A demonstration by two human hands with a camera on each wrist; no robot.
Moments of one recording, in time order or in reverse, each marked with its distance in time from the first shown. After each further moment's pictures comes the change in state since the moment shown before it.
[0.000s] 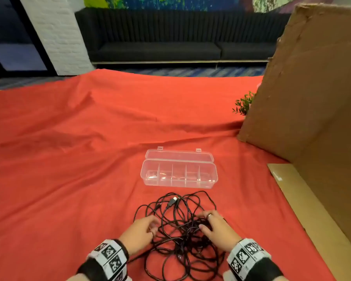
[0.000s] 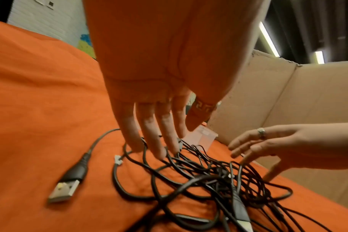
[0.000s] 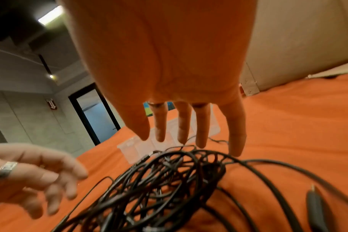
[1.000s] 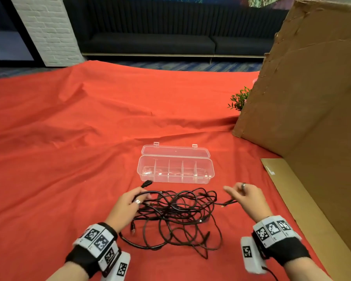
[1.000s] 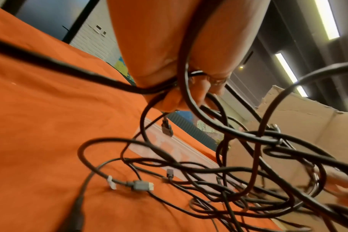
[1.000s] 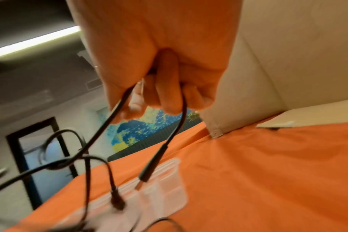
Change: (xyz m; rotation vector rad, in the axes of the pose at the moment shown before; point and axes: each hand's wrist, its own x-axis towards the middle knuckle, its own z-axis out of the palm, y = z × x) left_hand 0.001 0.010 -0.047 -0.412 0.313 0.128; right_hand -0.013 0.018 -0.089 0.162 0.487 0.103
